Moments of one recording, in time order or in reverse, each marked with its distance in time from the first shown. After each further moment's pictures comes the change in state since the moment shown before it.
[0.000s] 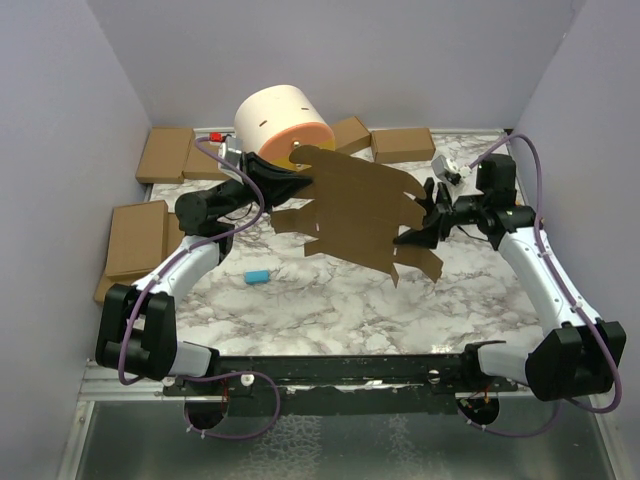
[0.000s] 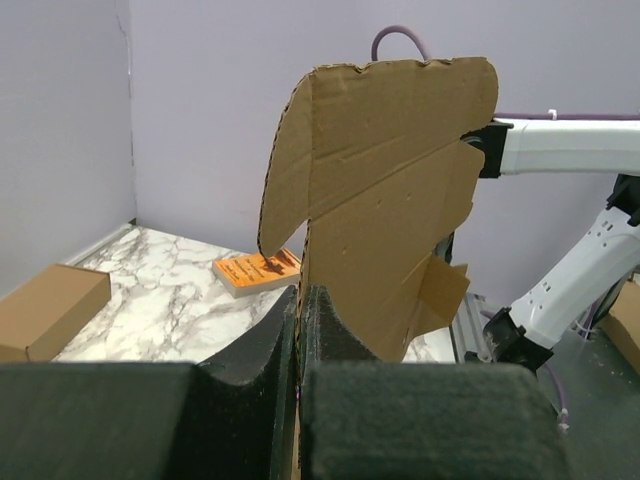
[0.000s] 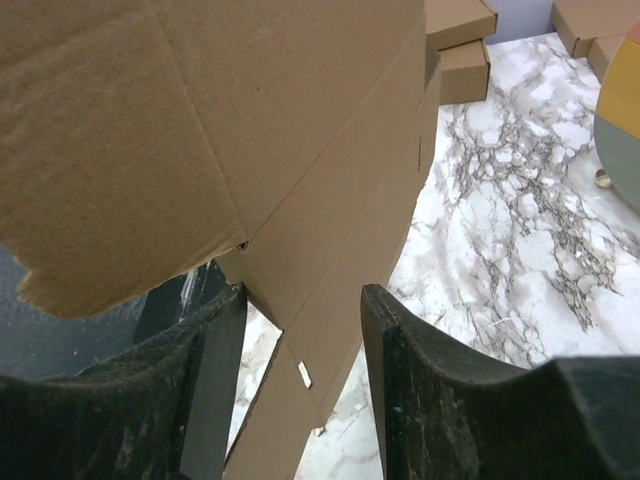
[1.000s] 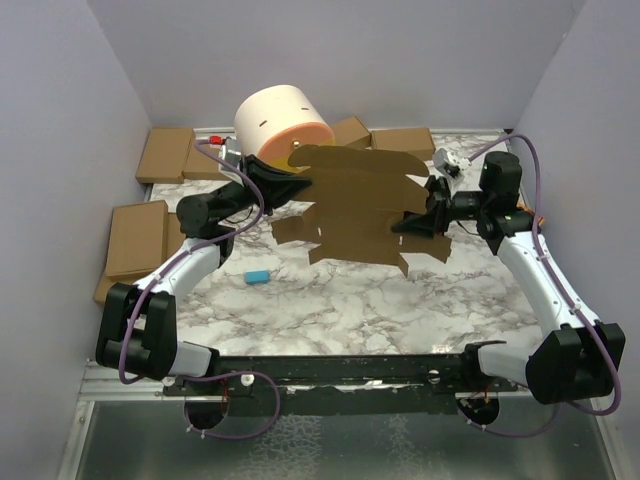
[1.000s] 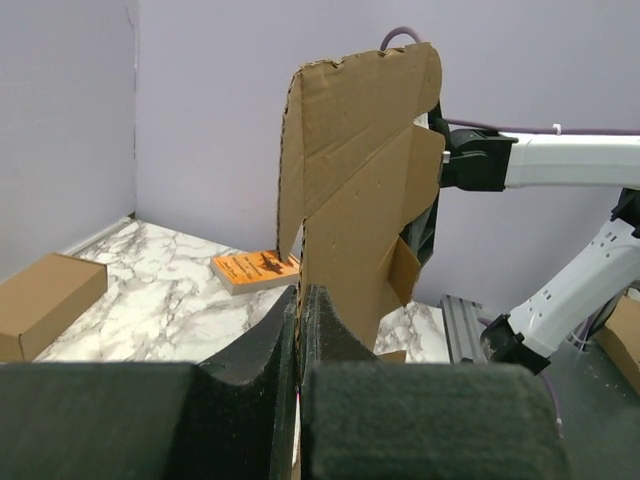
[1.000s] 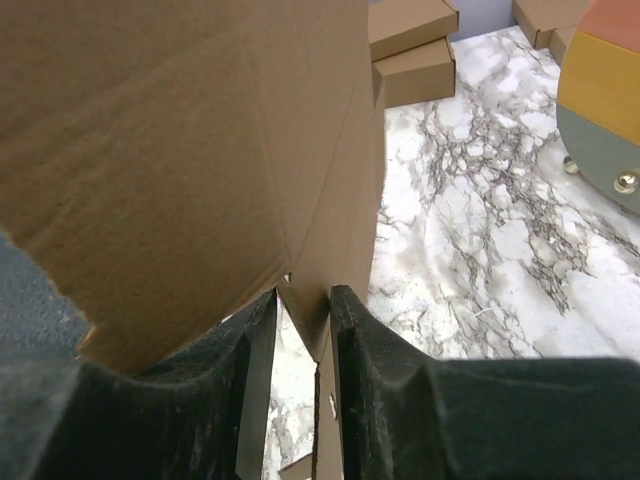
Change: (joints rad) left arm -0.003 0.003 -0.031 0.014 -0.028 -0.005; right arm -0.010 -0.021 -0.064 0.278 0.069 0.270
